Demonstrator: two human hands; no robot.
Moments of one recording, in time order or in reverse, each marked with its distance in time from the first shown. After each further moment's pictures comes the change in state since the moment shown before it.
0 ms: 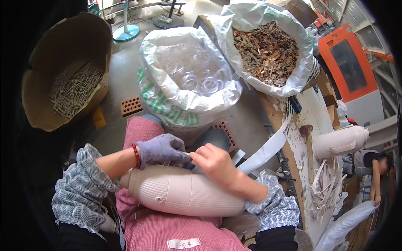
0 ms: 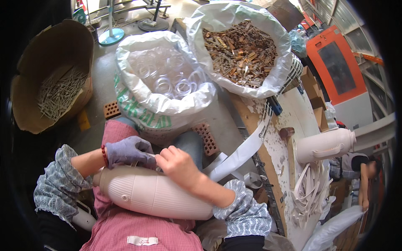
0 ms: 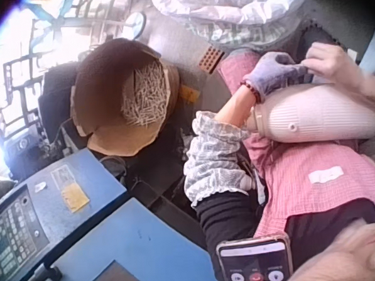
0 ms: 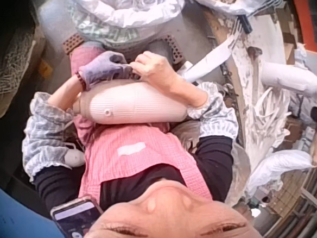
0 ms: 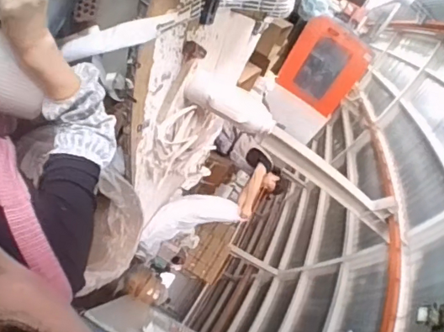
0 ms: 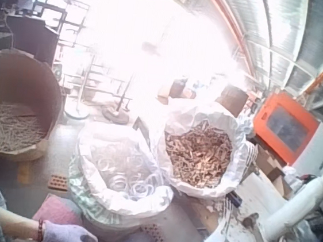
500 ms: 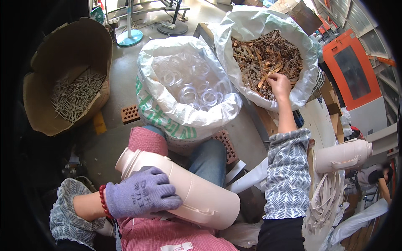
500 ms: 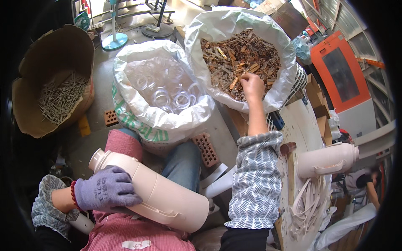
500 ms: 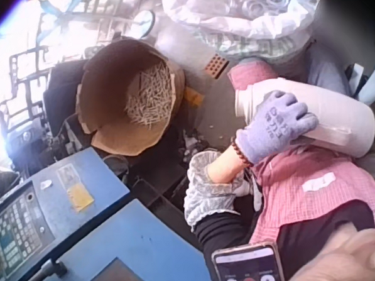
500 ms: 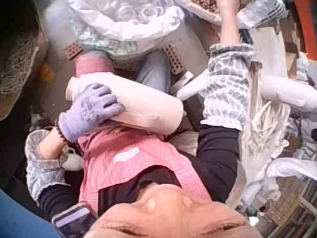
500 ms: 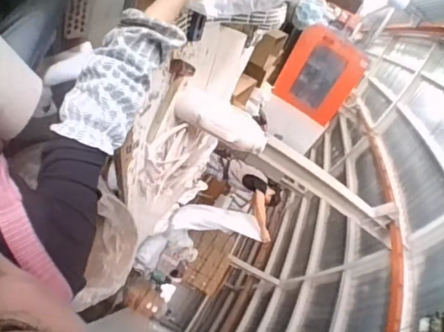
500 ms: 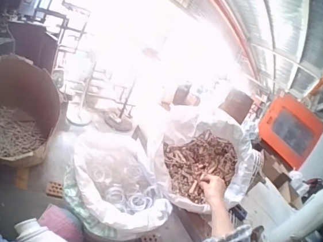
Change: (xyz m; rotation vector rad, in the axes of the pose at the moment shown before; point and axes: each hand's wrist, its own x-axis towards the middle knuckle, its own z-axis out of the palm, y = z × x) left_hand -0.076 0.033 0.017 0.978 0.211 0.950; right_hand 0.062 0.314 -0.100 -0.258 0.322 0.822
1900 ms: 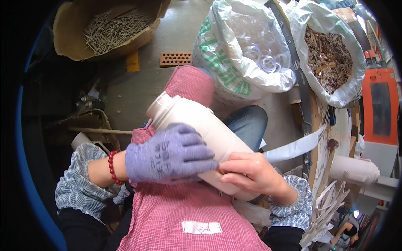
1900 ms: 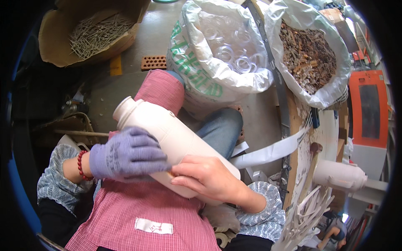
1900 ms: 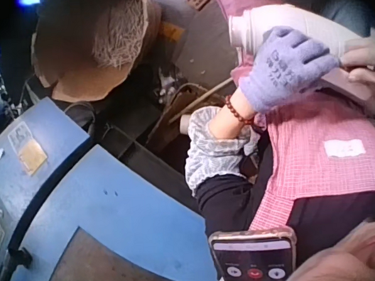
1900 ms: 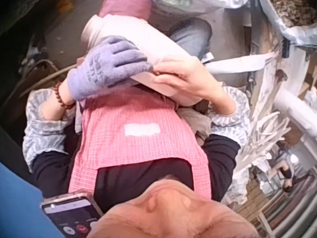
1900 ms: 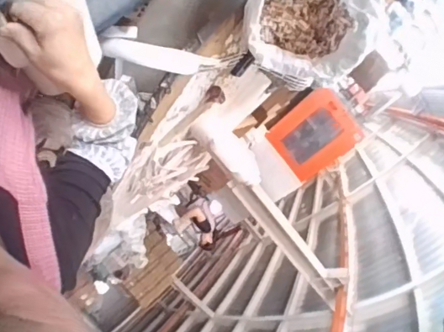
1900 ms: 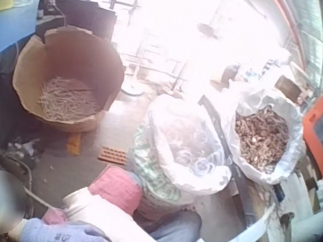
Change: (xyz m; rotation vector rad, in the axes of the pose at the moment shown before) left_hand -0.075 0.057 0.046 -0.037 0.331 -0.168; right_hand -0.311 -0.213 -0.093 0.762 -1.023 -0.725
